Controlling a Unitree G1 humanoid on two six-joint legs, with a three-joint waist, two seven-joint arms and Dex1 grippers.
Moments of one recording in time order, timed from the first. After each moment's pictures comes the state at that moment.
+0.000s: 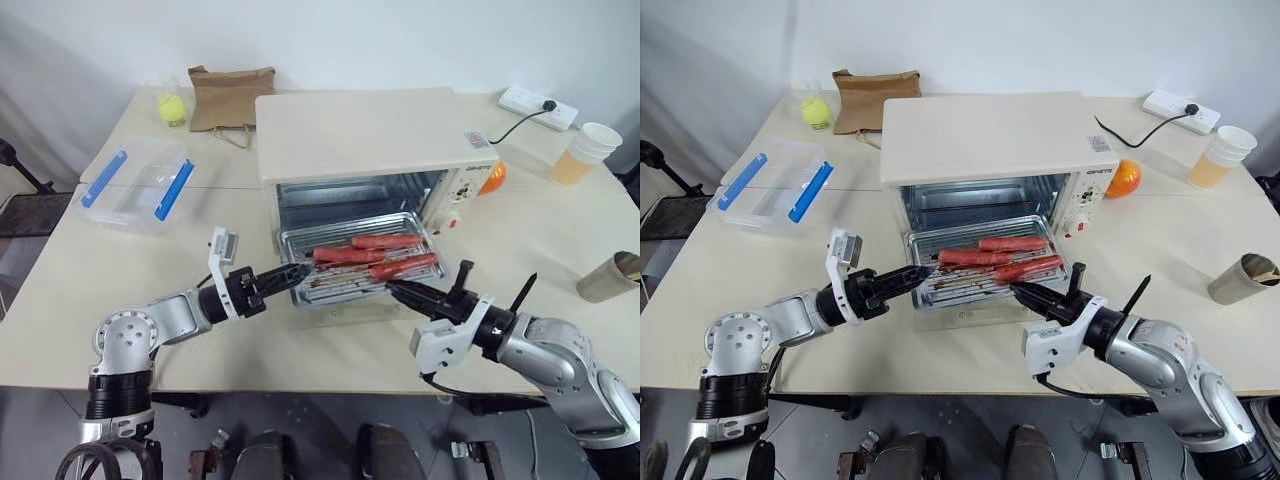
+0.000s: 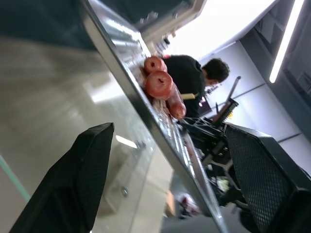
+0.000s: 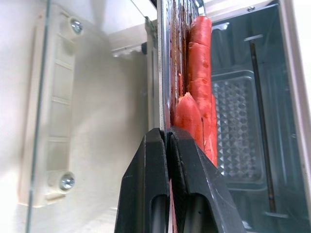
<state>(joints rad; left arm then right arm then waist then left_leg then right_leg) -0.40 0.42 0.25 -0.05 -1.33 1.25 -0.35 -0.07 -0.76 0.05 -0.43 -0.44 -0.37 0.58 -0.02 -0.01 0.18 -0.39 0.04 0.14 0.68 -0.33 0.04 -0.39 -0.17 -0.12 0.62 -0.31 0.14</state>
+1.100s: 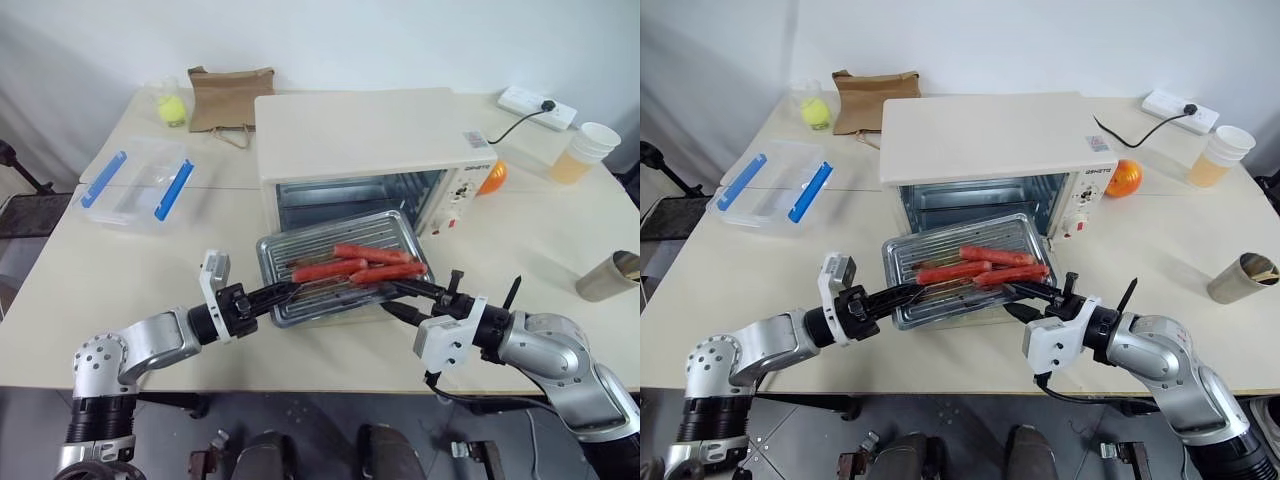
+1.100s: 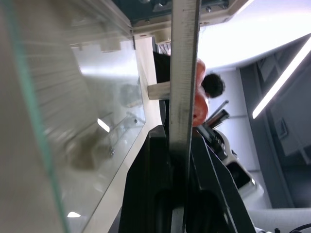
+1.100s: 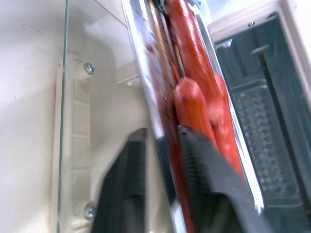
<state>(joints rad) -0.25 0.50 0.23 -0.04 -1.93 1.22 0.15 -0.10 -0.76 0.07 -0.40 -0.22 -0.35 0.69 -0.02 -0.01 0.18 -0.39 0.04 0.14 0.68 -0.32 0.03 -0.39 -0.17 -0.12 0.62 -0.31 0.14</state>
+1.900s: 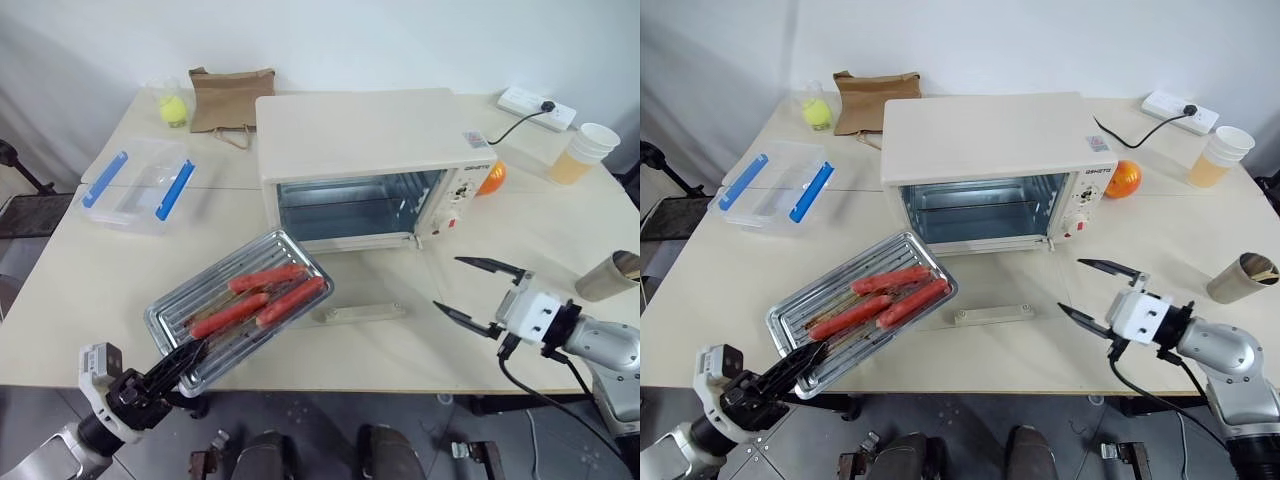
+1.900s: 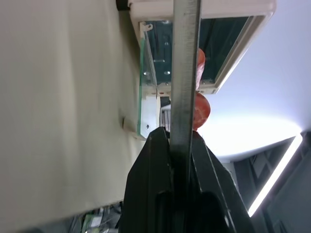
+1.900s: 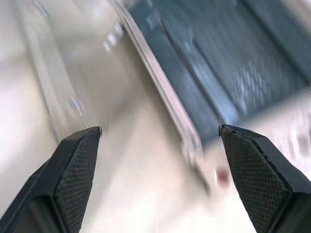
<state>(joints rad) 0.43 0.48 0.61 -0.23 -1.94 1.15 -0.20 -0.05 -0.82 -0.13 0.04 0.22 -0.50 0.84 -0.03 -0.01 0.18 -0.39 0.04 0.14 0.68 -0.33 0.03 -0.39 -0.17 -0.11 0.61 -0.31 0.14</state>
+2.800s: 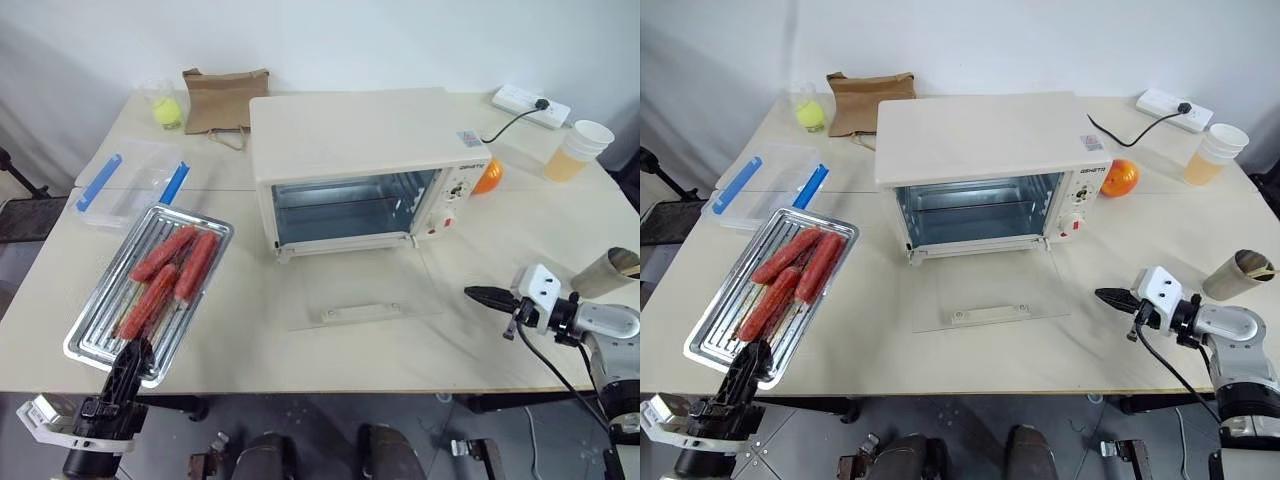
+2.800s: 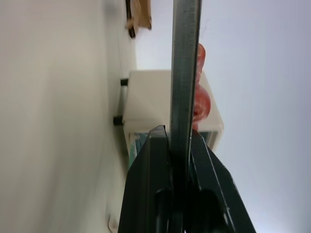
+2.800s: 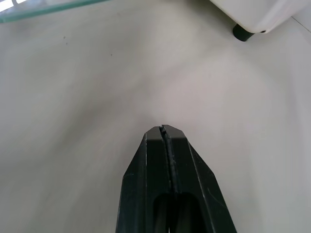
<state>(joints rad) 0.52 0.04 0.73 -0.40 -1.94 0.81 -0.10 -0.40 -0.77 -0.09 0.72 0.25 -0.41 1.20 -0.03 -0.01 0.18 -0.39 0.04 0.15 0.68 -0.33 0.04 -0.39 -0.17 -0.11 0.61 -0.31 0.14</state>
